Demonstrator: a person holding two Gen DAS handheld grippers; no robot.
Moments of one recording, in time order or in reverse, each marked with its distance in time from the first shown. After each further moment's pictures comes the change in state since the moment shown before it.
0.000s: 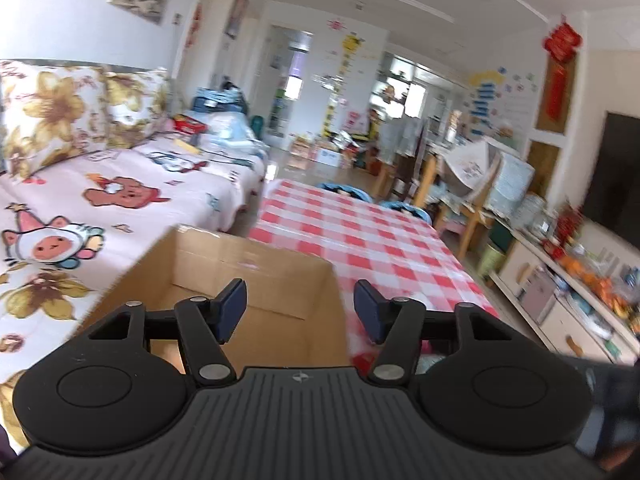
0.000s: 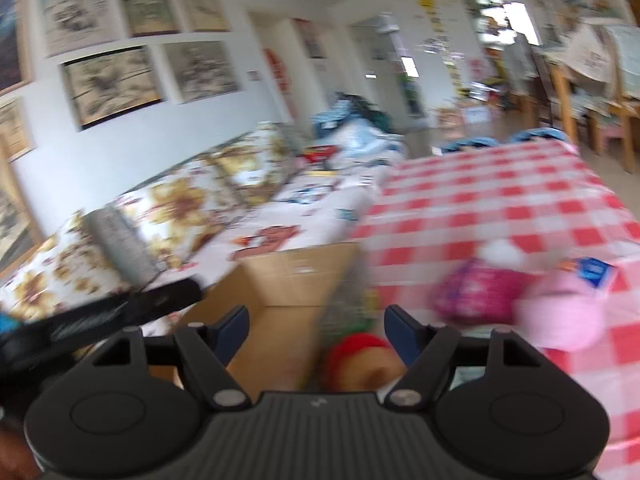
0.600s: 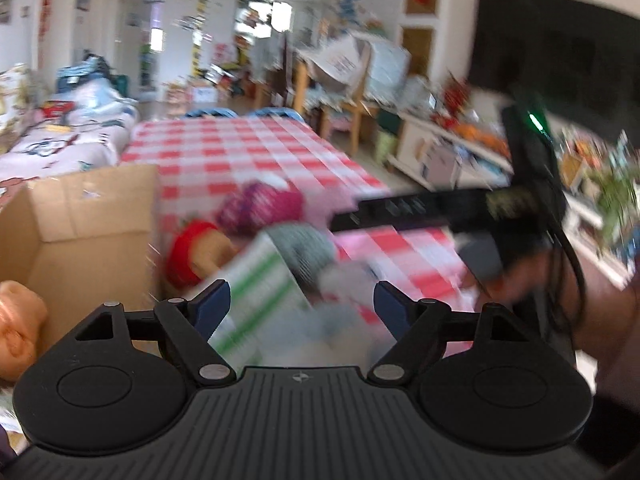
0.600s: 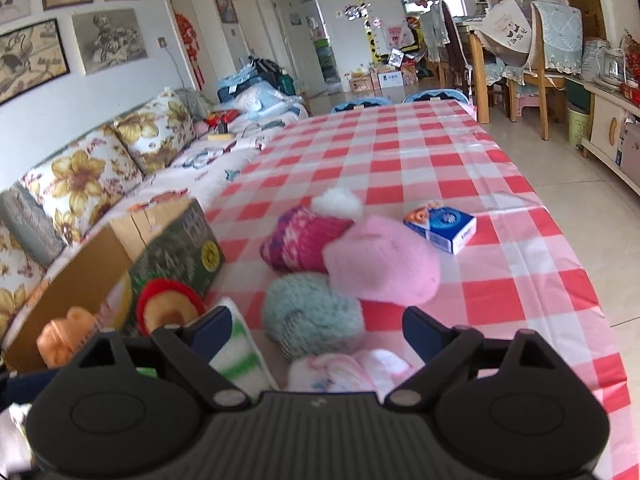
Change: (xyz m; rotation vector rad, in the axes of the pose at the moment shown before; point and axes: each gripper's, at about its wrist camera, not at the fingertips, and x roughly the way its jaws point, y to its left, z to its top) left arm -0.022 -0.067 -0.071 0.318 0.233 -0.294; right arm -0.014 -0.086 -0.021 0.010 0.128 -0.241
